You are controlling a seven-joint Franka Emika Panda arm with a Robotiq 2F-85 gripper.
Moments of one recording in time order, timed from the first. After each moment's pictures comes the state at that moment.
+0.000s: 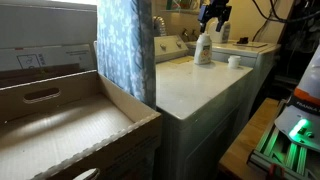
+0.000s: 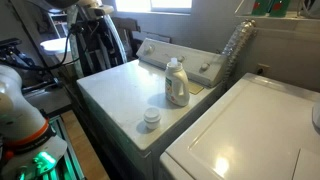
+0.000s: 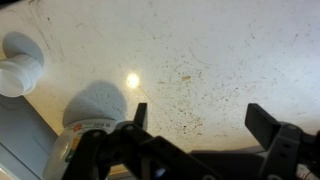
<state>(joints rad) -0.05 -0.69 0.18 -2.60 0.00 2.13 0.37</state>
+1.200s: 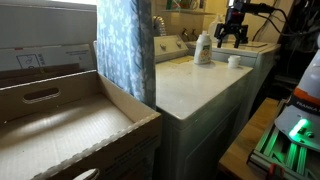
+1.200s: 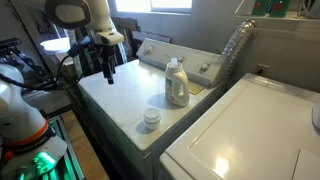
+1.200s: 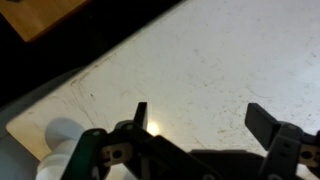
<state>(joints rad) -0.15 -0.66 -0.03 -2.72 0.04 2.07 0.35</state>
